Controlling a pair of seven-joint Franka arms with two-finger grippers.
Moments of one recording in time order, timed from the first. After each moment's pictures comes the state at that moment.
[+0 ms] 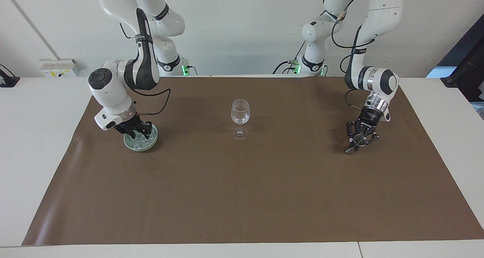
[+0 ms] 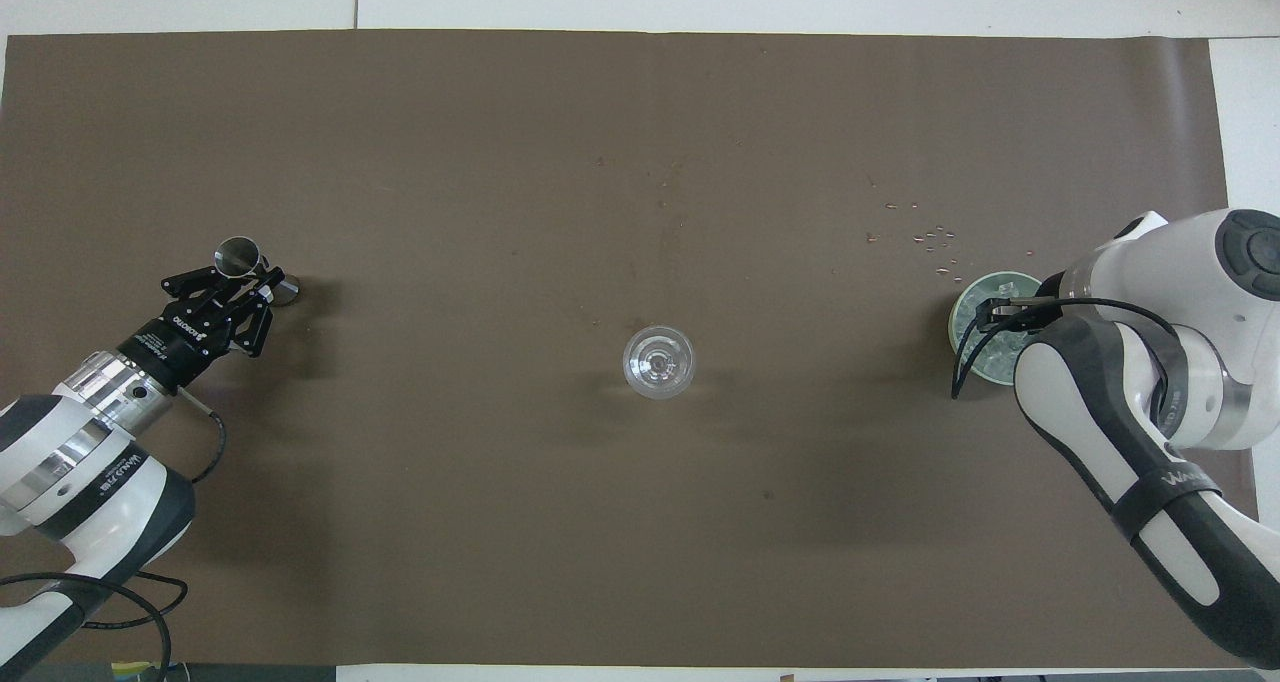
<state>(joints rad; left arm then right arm) 0.49 0.16 -0.30 -2.40 -1.91 2.32 -0.59 0.03 0.09 -0.10 -2.22 0.01 2.29 -0.02</state>
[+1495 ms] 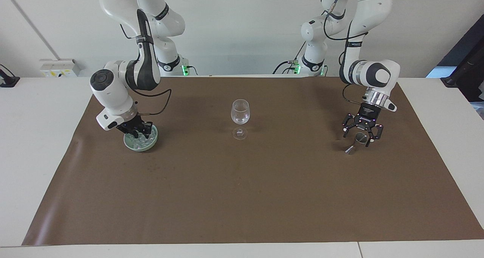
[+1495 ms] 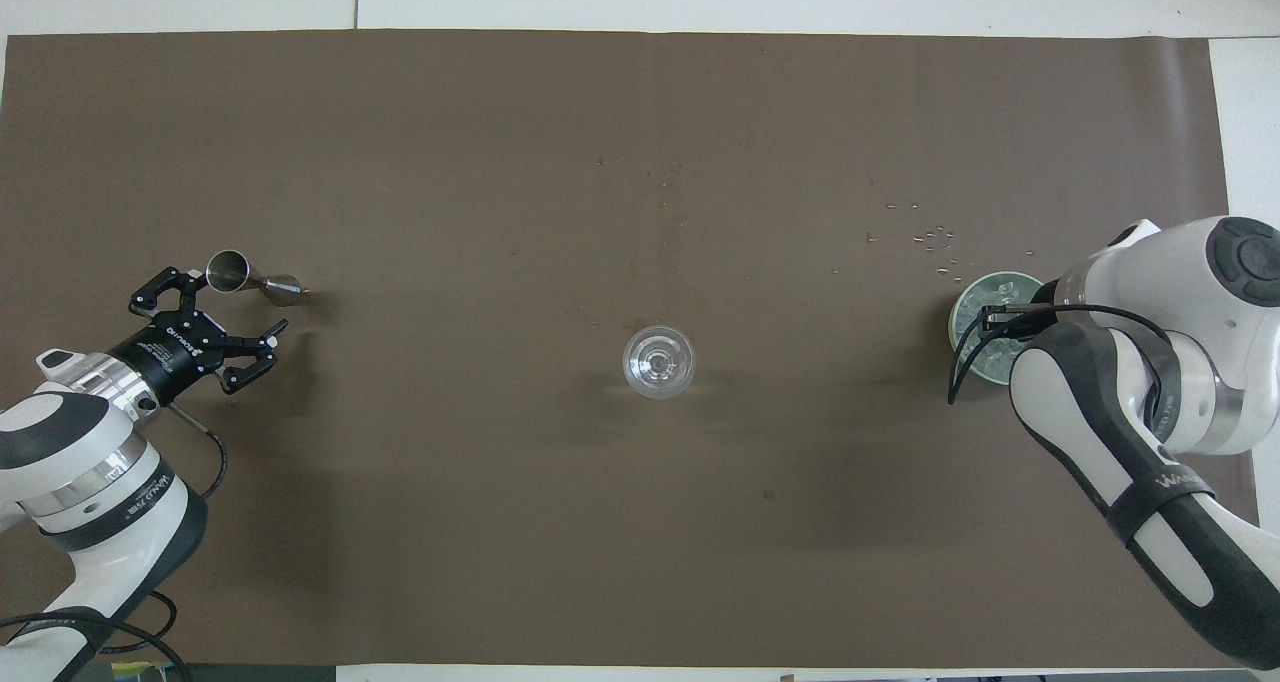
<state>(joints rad) 0.38 0.06 -0.30 -2.43 -1.66 2.67 -0.52 0.03 0.09 -0.10 -2.24 0.01 2.30 -0.01</state>
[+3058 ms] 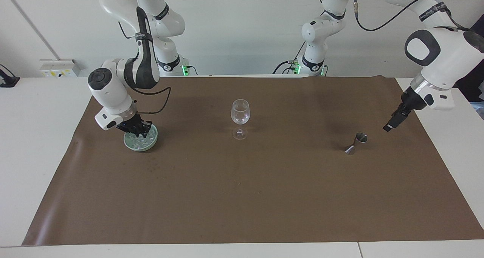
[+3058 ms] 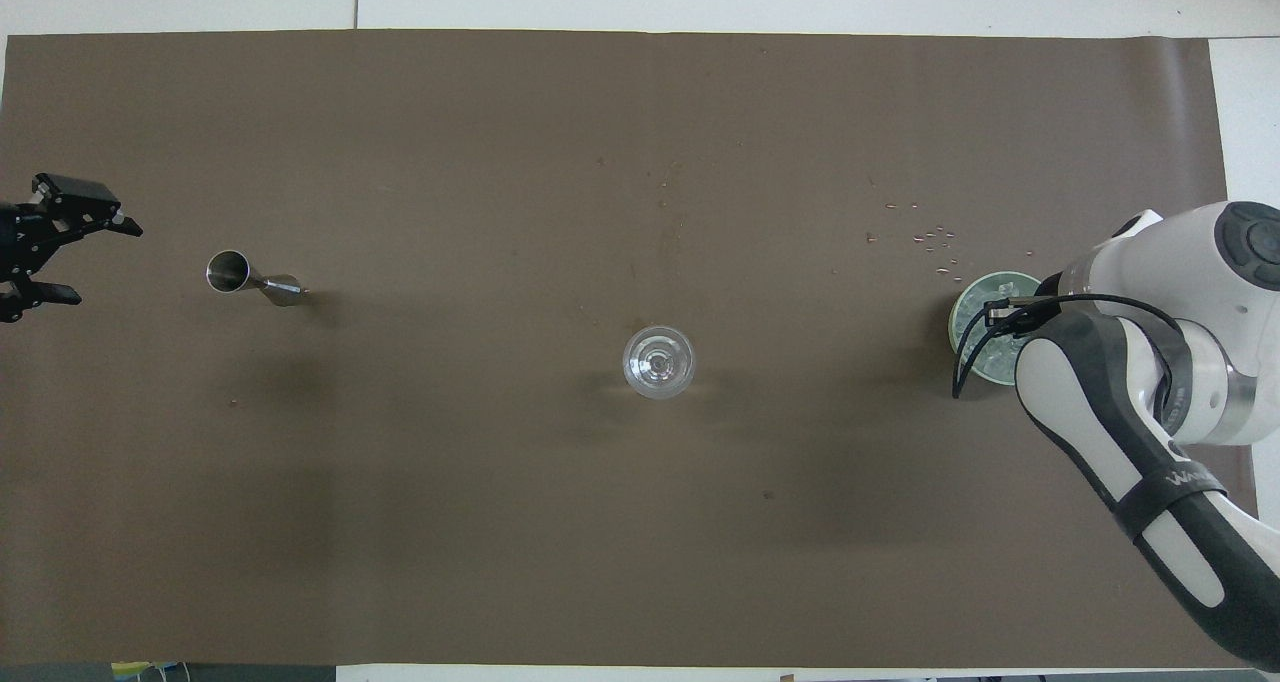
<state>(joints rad) 0.41 0.08 -0.32 -1.79 -0.08 1.89 -0.49 0.04 0.09 -0.09 -2.16 0.01 2.18 -0.01</state>
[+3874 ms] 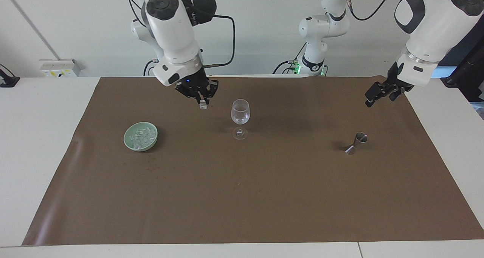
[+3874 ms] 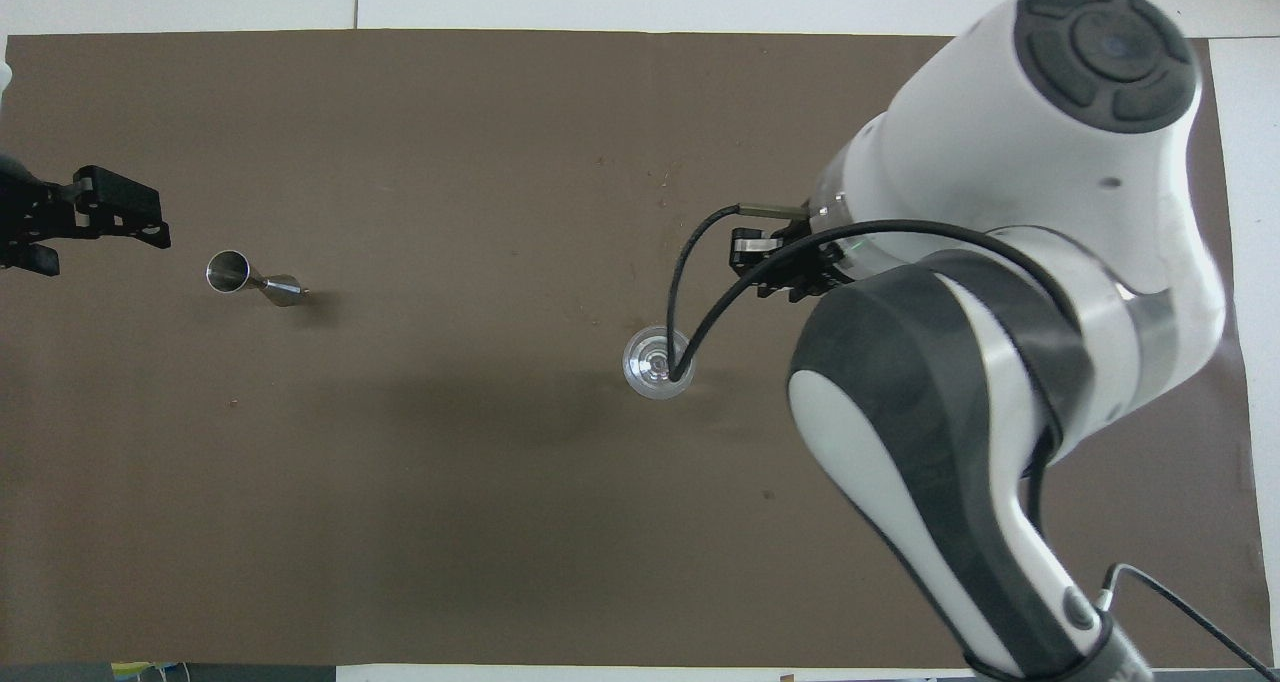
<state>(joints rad) -0.03 0.06 -0.02 -1.55 -0.01 1.55 -0.20 0.46 0.18 -0.02 -1.51 0.17 1.71 0.56</state>
